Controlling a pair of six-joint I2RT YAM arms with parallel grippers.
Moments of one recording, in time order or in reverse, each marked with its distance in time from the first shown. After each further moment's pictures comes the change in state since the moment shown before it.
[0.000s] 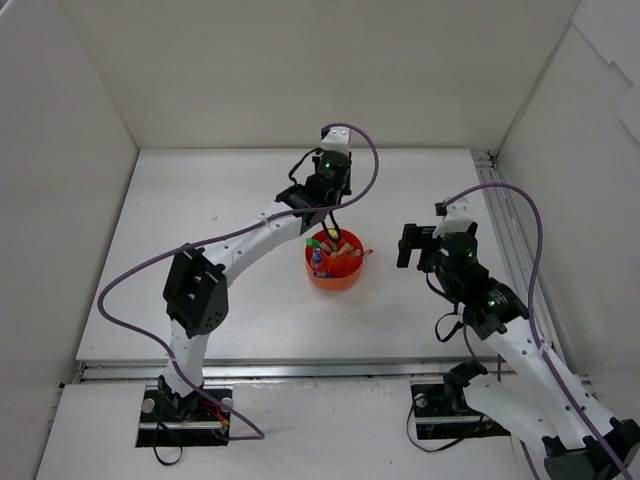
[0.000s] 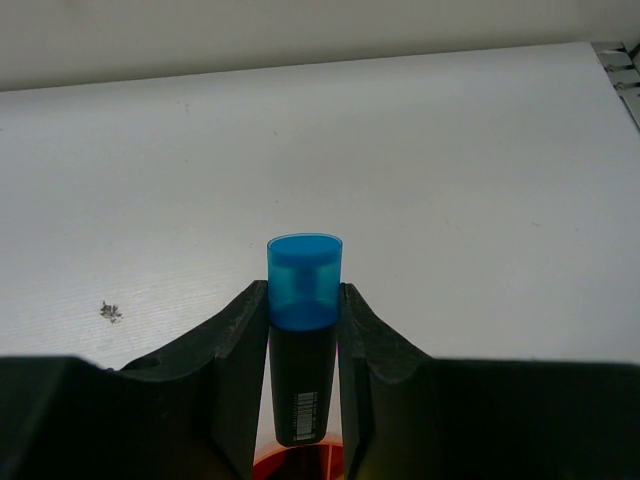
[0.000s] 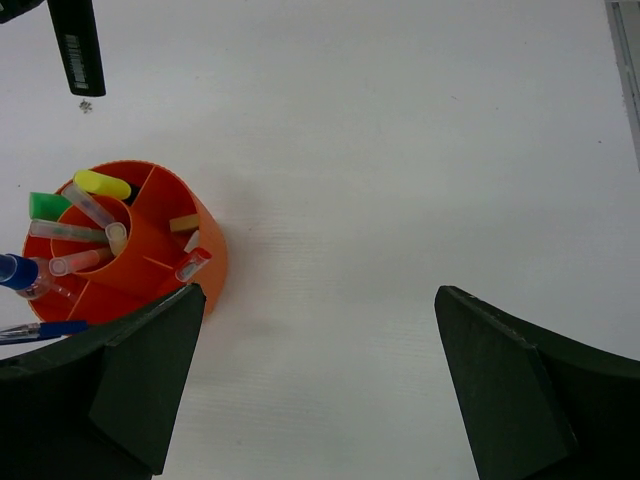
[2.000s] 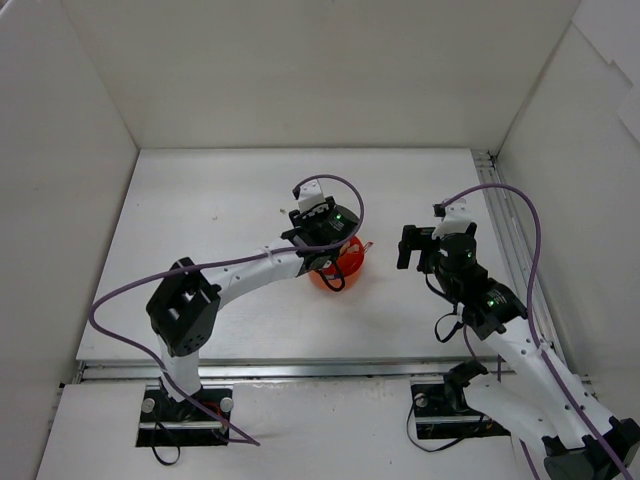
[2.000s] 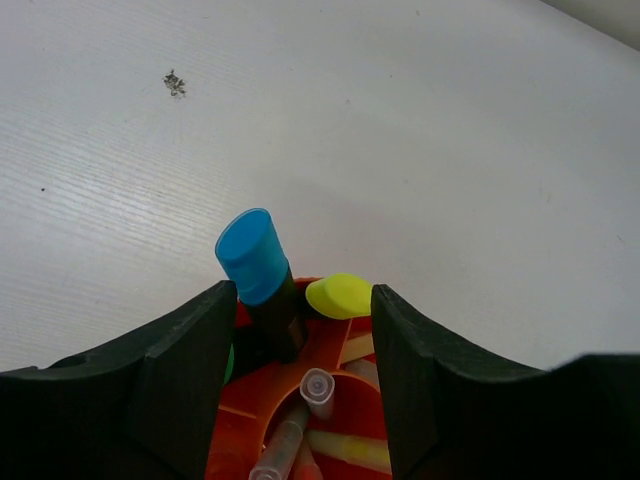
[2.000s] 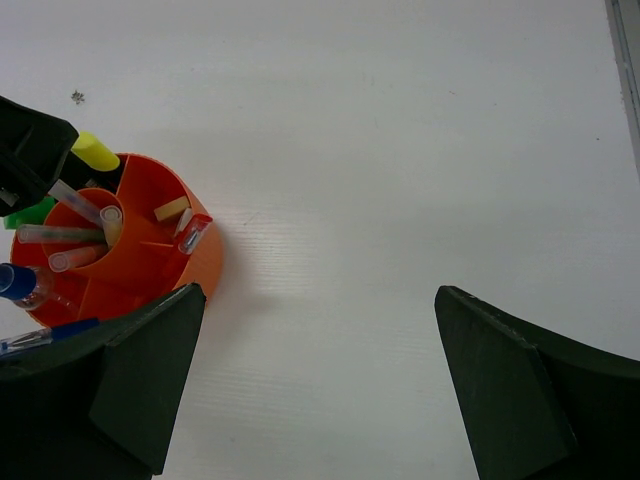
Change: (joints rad) left arm -0.128 -0.151 -0.394 -0.105 -0.390 -0.618; right arm -0.001 0.000 -0.012 -0.001 0.000 -0.013
